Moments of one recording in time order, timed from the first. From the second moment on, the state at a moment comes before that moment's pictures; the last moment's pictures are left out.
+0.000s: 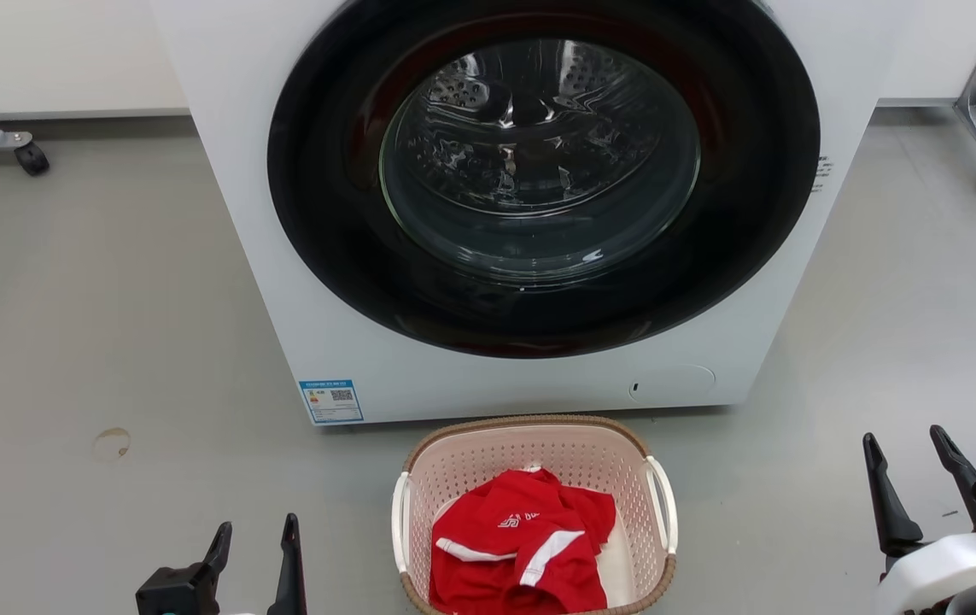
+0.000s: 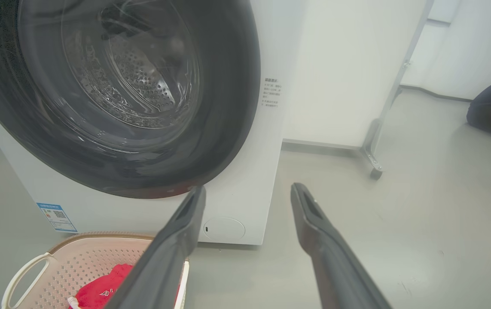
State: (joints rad) left arm 0.10 0.12 -0.19 0.14 -0.31 0.12 -0.08; right arm -0.02 -0.02 0.01 0.34 0.16 0.13 -0.25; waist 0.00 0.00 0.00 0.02
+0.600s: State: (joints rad) left arm -0.09 0.09 -0.22 0.26 -0.33 0.09 -0.12; right arm -0.15 -0.03 0.02 0.35 0.18 0.13 -0.25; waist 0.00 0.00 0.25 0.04
